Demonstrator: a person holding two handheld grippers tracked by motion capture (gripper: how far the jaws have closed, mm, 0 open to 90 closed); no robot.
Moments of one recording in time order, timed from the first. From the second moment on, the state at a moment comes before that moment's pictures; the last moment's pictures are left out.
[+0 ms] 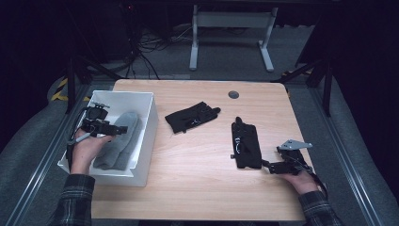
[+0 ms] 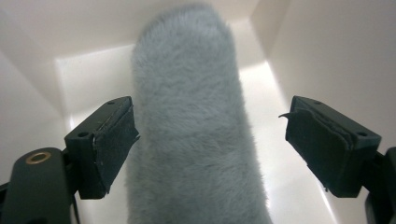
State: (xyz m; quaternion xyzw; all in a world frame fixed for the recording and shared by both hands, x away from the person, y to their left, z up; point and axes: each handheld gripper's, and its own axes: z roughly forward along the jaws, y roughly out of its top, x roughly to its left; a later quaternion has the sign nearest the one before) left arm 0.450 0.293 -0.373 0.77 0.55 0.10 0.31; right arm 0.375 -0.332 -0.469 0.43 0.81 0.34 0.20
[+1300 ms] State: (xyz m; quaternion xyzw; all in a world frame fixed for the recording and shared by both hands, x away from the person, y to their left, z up) left arm 0.404 0.146 -0.293 0.81 0.39 0.08 0.42; right arm 0.375 -0.331 -0.469 0.43 0.81 0.34 0.20
